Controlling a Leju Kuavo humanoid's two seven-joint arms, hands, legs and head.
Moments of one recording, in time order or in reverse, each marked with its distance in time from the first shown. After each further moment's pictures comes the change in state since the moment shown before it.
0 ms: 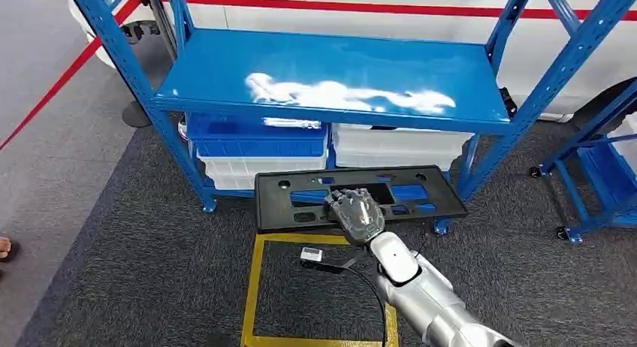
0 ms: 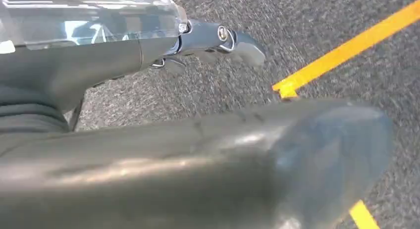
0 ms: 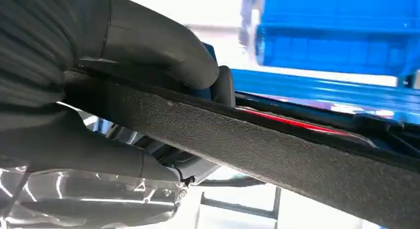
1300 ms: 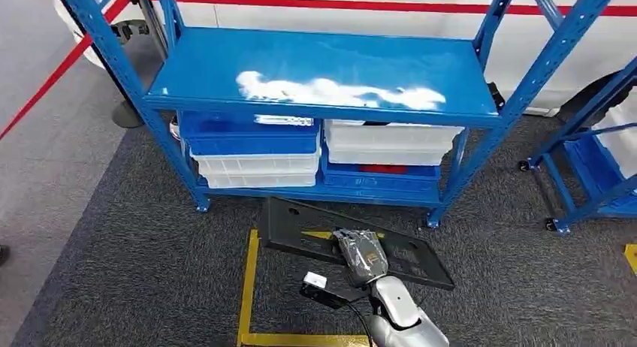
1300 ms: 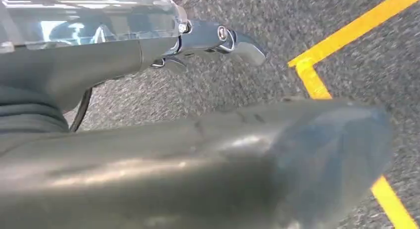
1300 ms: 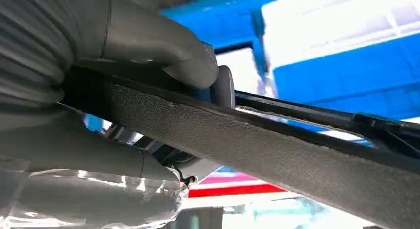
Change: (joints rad) left arm 0.021 -0.008 -0.025 0.000 0.030 -0.038 0.061; right arm 0.227 0.074 -0.121 -0.060 -0.216 -0.004 -0.065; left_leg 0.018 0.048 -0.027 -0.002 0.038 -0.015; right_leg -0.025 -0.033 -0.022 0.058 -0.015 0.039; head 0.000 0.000
